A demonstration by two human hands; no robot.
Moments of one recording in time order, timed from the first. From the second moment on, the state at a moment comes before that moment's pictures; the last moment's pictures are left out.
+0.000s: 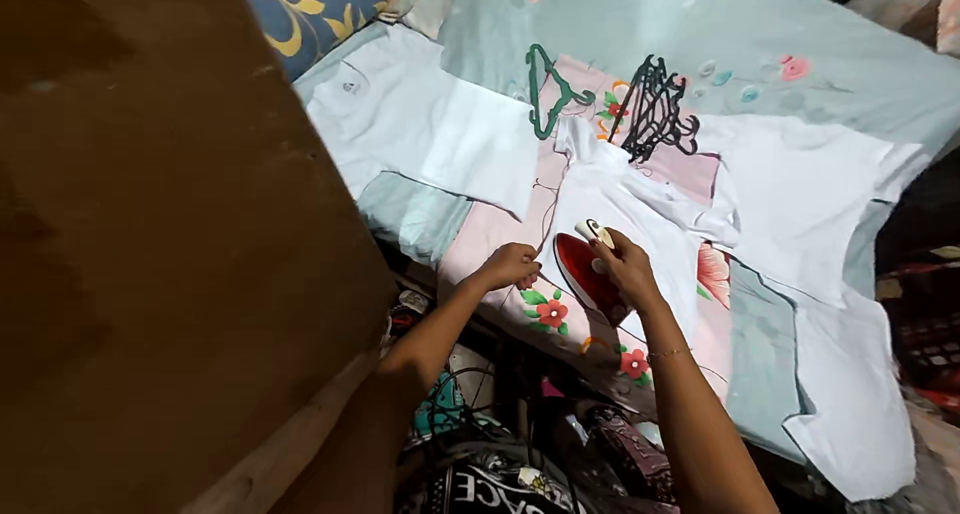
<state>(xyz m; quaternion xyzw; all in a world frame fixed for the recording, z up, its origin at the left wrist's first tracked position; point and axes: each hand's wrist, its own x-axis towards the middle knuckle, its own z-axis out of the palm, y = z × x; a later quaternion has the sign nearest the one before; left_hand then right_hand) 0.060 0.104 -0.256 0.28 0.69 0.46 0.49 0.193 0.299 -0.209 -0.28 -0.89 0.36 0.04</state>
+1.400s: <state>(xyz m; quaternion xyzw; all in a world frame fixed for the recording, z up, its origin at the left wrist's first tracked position) 0.076 0.111 -0.246 0.28 0.84 0.36 0.31 0.336 0.347 -0.222 -0.26 -0.87 0.41 0.06</state>
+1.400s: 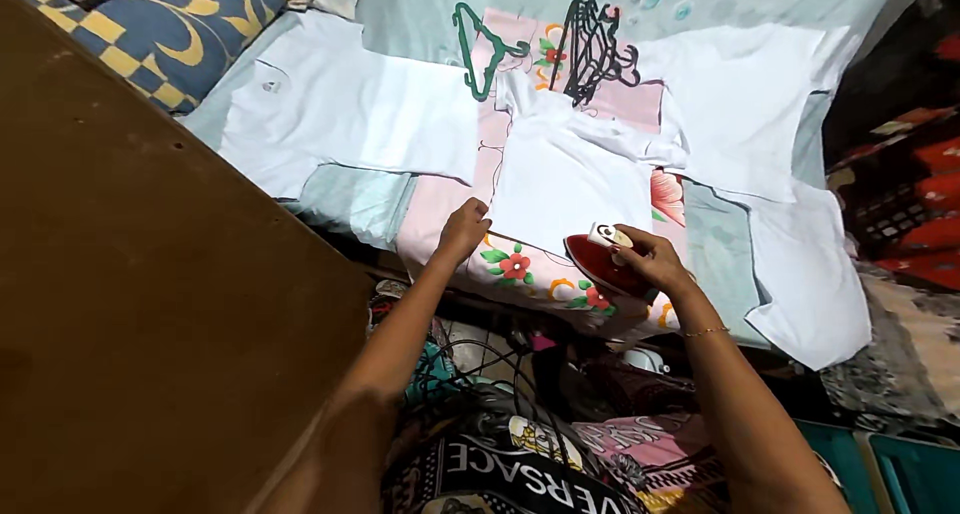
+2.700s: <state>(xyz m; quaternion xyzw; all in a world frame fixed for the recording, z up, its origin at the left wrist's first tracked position) 0.076 0.117 -0.238 0.28 0.87 0.28 0.30 0.391 0.381 -0.250 -0.52 -0.85 0.04 -0.02</state>
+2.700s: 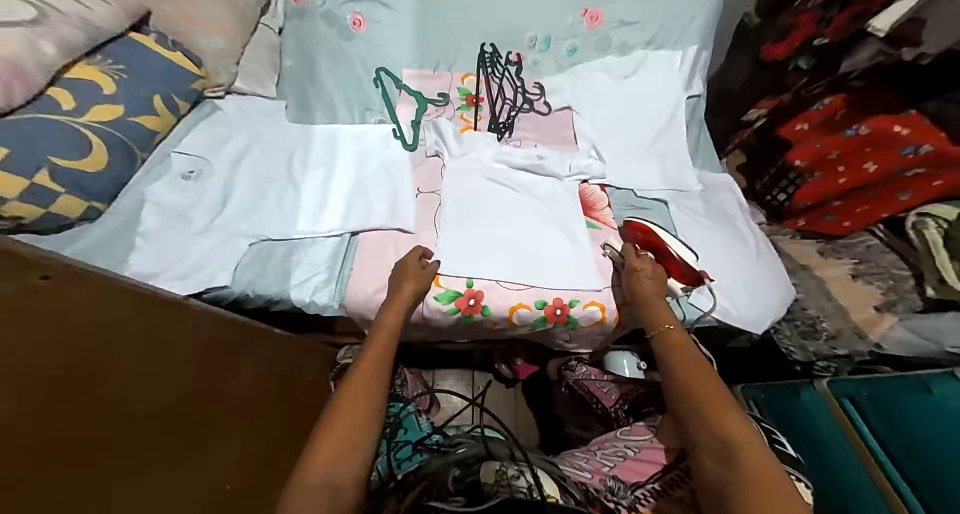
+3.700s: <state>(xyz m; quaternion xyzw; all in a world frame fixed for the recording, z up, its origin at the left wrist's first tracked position) 0.092 0.031 -0.191 0.39 0.81 0.21 0.38 0.370 0.290 -0.184 -0.17 -0.90 0.25 -0.30</state>
